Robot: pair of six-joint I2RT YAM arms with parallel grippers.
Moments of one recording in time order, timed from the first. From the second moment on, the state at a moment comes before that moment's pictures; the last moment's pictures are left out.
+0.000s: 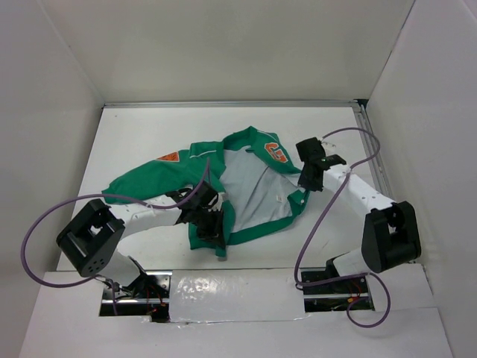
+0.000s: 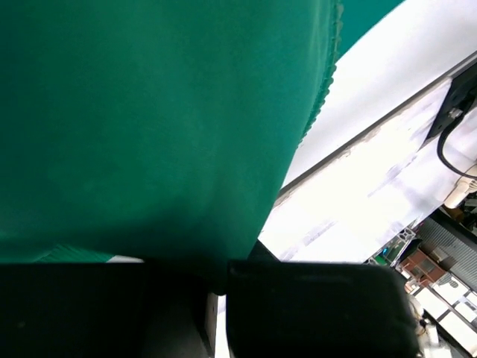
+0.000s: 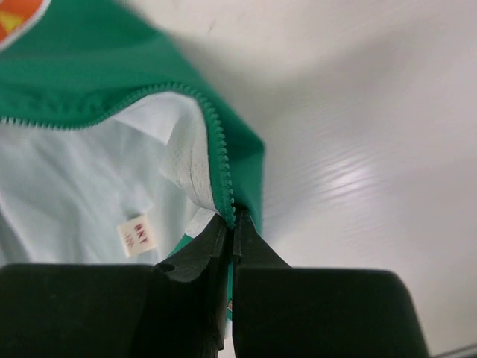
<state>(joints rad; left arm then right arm) -0.74 1.49 0.74 -0.41 0.48 -0.66 0.31 1.43 0.96 -0.64 0.31 0.65</state>
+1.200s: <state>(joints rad) -0.70 1.42 0.67 -0.32 0.47 -0.77 0.76 1.30 0.88 -0.63 0.30 0.77</state>
